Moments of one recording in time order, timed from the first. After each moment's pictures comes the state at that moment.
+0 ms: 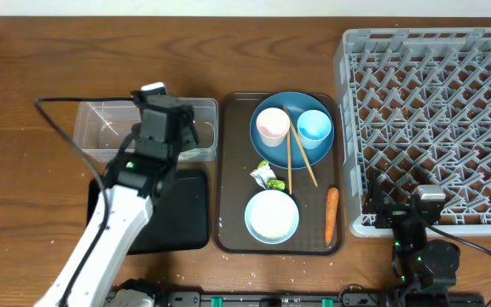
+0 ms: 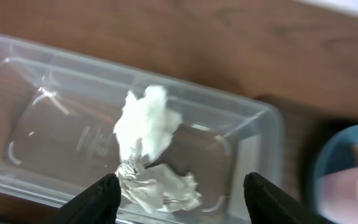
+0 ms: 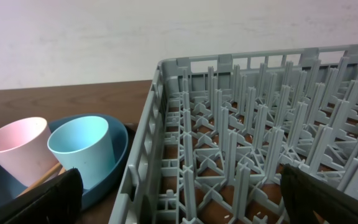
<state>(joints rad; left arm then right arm) -0.27 1.25 0.93 -0.47 -0.27 -0.45 0.01 0.04 0.01 -0.07 -0.05 0.11</state>
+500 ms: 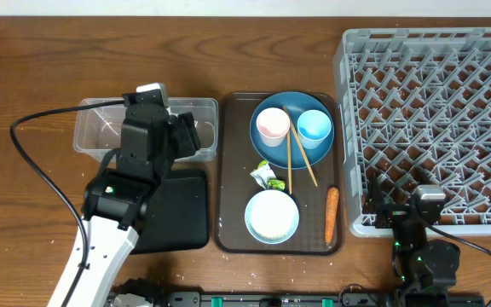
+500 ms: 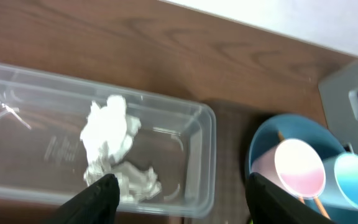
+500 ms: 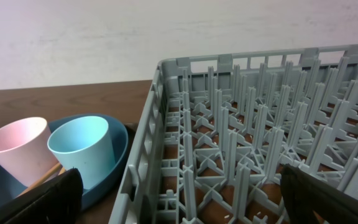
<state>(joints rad) -0.27 1.09 0.96 -0.53 -0.12 -0.43 0.01 0.04 0.01 -0.07 -0.05 0.11</state>
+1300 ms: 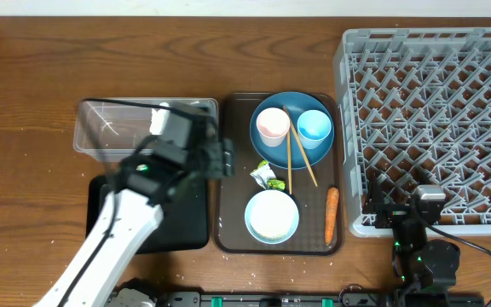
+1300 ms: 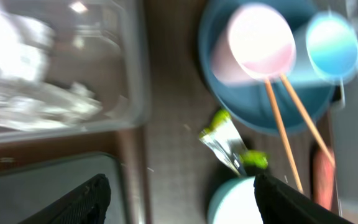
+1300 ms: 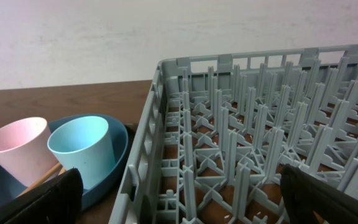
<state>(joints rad) -0.44 1.26 1.03 -0.76 0.07 -0.41 0.01 0.04 0.01 -0.07 -0.05 0.11</state>
